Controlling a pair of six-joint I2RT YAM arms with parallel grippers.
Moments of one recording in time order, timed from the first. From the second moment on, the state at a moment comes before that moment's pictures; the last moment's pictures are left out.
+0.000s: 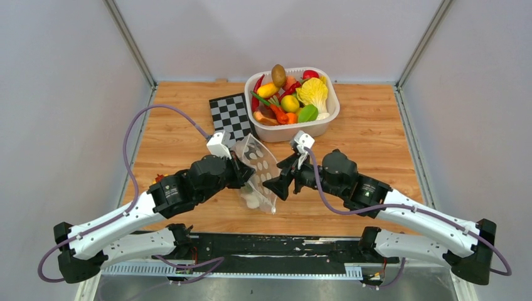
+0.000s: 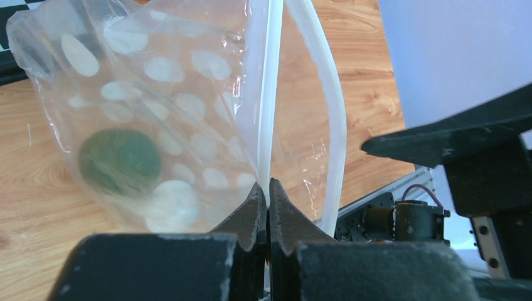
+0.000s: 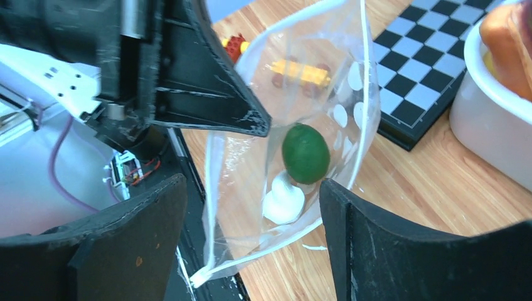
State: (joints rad) left arm -1.06 0.84 0.89 -0.49 -0.37 -0.87; right arm 1.06 0.96 0.87 -0.12 -0.04 0.23
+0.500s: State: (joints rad) left arm -1.06 0.85 0.88 -0.51 -0.40 -0.87; right arm 0.83 1.03 1.01 -0.17 0.22 0.19
